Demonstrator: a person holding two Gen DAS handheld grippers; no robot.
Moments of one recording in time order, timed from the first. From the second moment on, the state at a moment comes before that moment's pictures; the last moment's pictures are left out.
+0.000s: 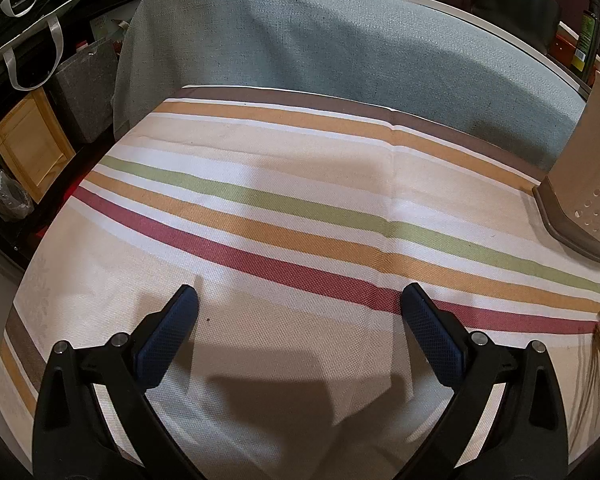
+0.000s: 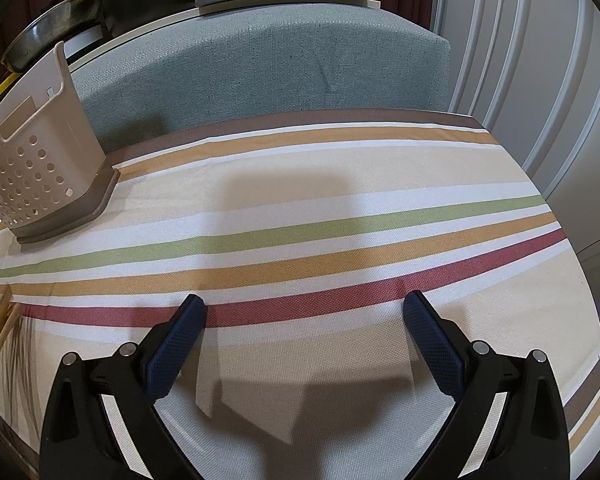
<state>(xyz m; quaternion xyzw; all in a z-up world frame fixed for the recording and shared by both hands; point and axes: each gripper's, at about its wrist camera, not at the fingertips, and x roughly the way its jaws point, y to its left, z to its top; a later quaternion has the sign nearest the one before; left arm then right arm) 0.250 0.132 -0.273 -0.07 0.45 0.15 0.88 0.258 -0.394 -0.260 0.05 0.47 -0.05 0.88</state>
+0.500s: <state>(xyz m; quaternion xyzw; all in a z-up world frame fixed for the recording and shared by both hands) 0.250 0.132 -0.273 -0.07 0.45 0.15 0.88 0.263 -0.394 -0.261 0.05 0.47 -0.05 0.88</state>
